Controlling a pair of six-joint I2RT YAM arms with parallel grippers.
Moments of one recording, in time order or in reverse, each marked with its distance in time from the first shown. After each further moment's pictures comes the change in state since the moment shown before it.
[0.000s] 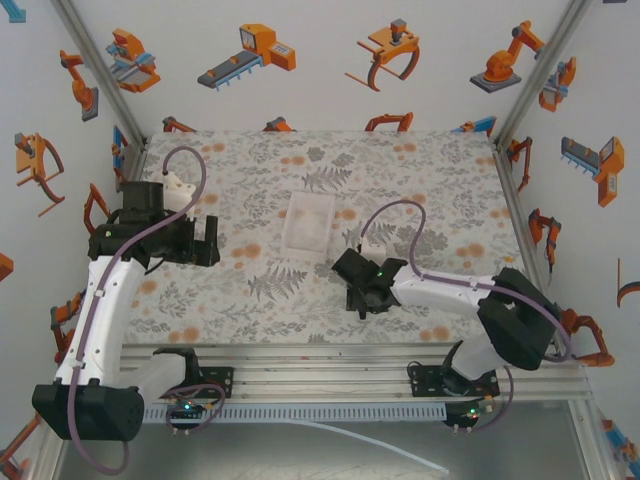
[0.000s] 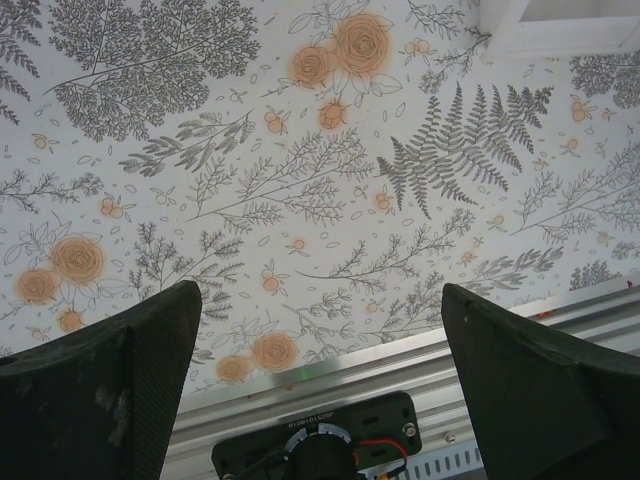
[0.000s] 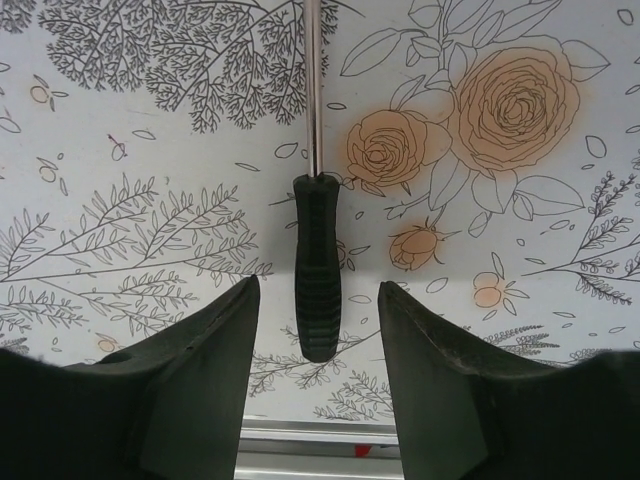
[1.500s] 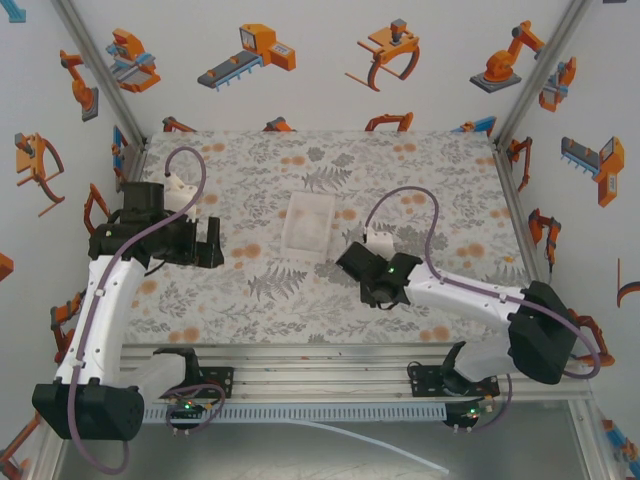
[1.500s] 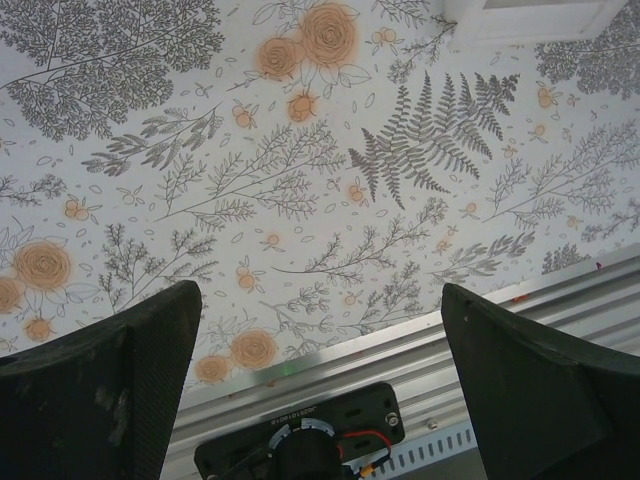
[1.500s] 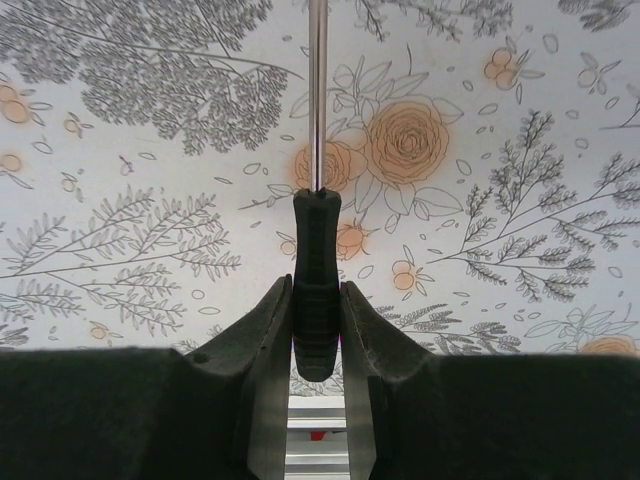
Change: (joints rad) left arm 0.000 0.002 -0.002 -0.019 0.063 -0.002; right arm 0.013 -0.130 0.092 -0.161 0.150 -0.079
